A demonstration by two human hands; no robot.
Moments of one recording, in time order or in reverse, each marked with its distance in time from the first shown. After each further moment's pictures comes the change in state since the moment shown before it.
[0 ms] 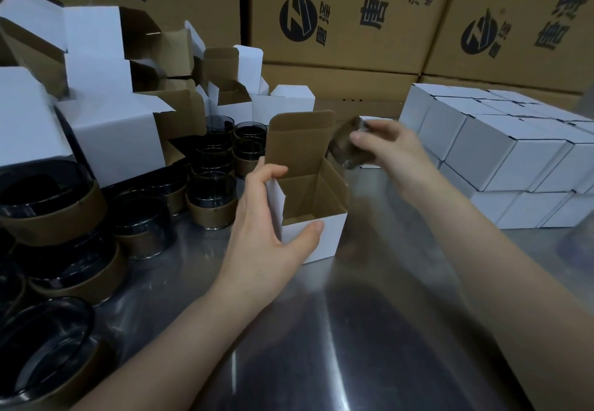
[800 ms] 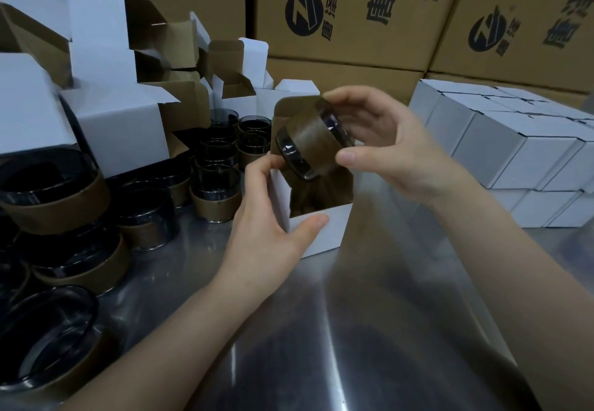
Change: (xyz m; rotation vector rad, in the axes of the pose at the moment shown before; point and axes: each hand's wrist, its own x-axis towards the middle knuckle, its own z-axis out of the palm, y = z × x) left_hand 0.004 -0.011 0.001 -0.026 0.046 0.015; right_hand -0.050 -0.049 0.013 0.091 -0.609 -0.335
